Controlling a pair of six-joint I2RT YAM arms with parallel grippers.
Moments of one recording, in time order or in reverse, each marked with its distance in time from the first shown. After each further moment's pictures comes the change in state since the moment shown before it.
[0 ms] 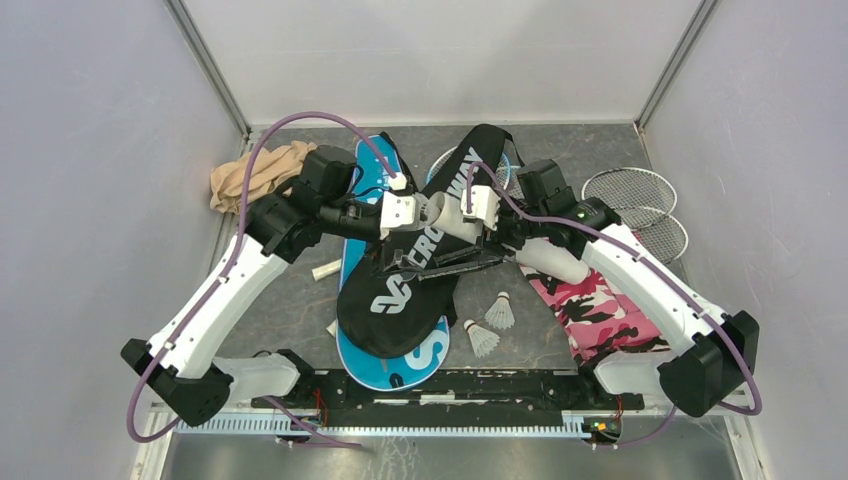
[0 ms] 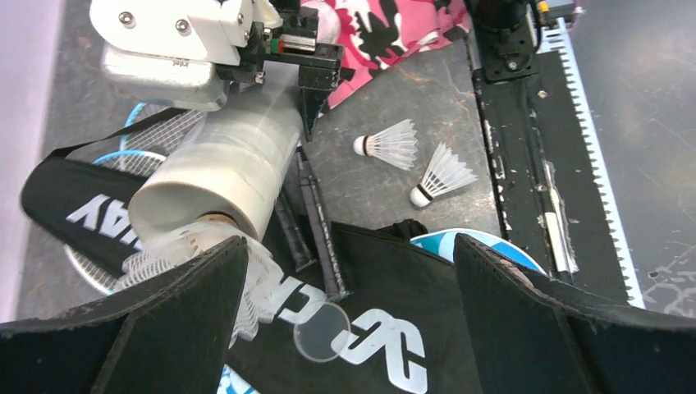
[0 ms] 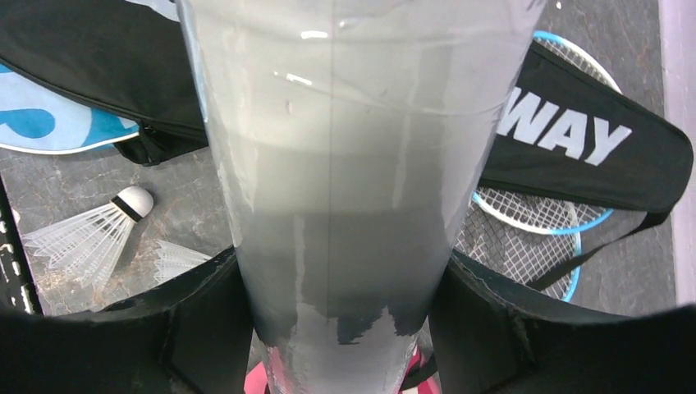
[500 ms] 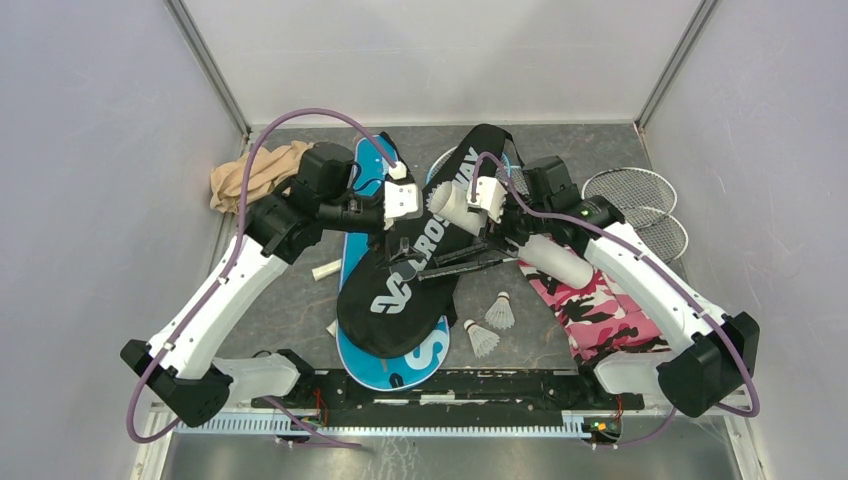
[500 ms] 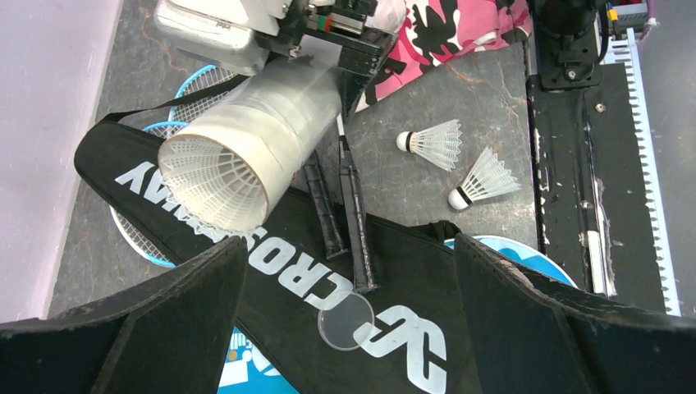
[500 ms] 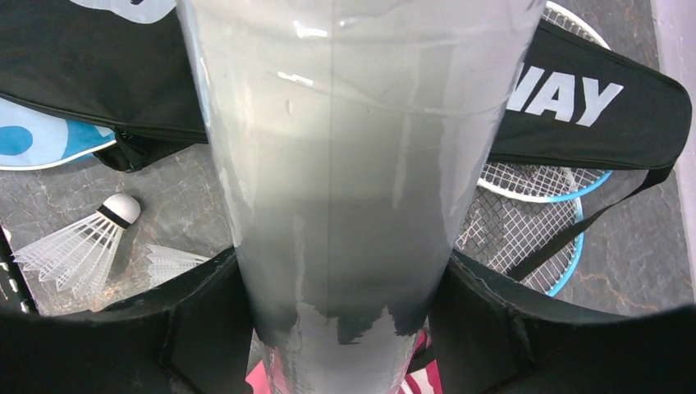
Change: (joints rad) left arm 0.000 -0.029 -0.009 0.079 -0.137 -0.081; right arm -0.038 0.000 0.000 0.018 0.042 0.066
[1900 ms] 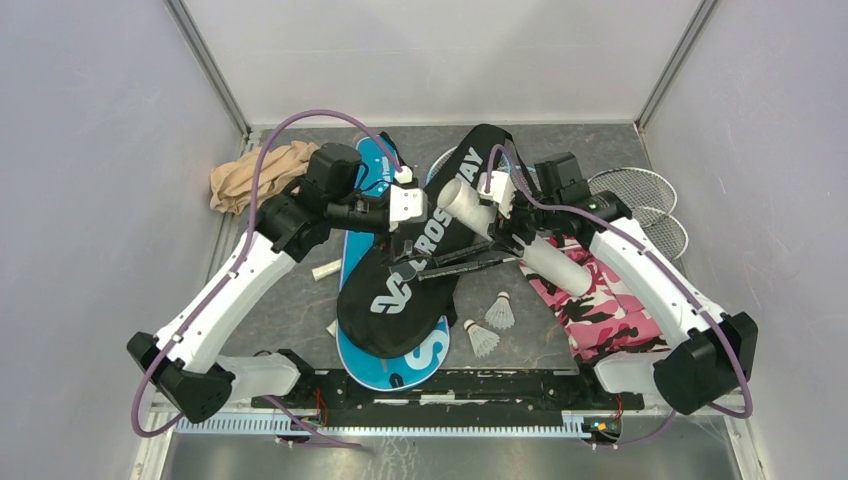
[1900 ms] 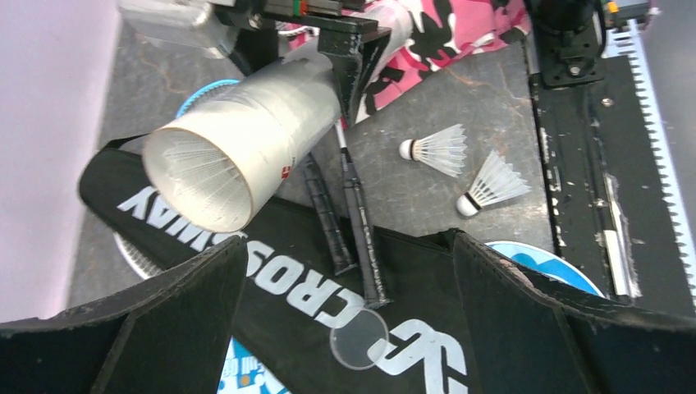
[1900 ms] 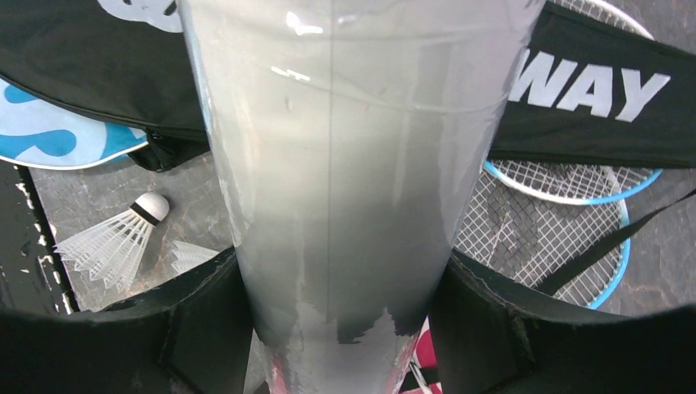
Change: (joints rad) left arm 0.000 0.032 -0.042 0.068 0.056 0.043; right arm -0.080 0.008 0.002 -0.033 -0.158 0.005
